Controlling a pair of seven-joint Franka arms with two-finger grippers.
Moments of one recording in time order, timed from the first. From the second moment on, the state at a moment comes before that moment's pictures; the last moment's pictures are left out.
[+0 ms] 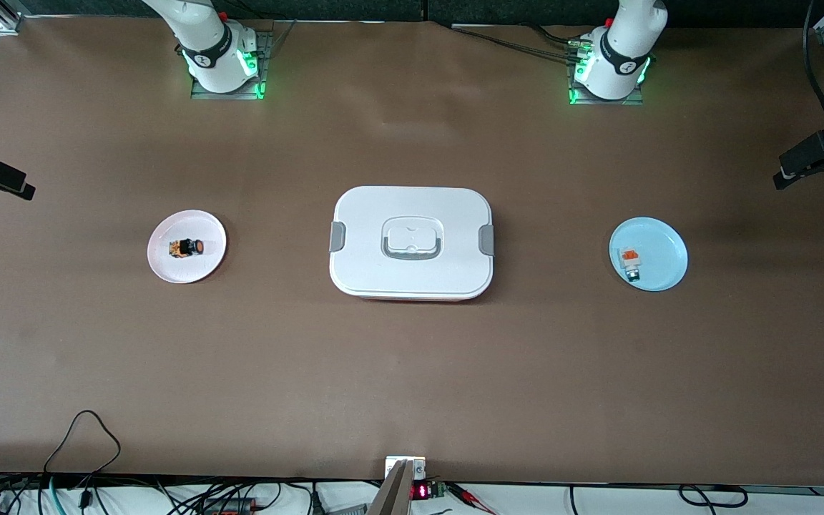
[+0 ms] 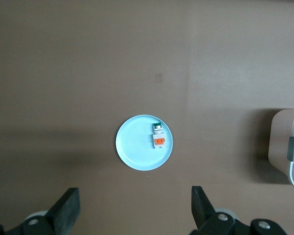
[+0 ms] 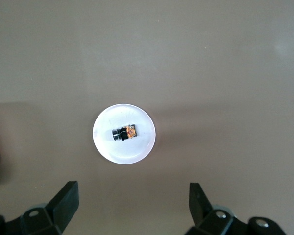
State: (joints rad) left arm 0.03 0.05 0.03 -1.46 -0.01 1.53 0.01; right arm 0.01 0.11 -0.14 -1.51 0.00 1.56 -0.01
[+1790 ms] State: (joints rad) left arm 0.03 0.05 0.02 -1.45 -0.01 1.52 0.01; right arm 0.02 0.18 -0.14 -1.52 0.03 1.61 -0.02
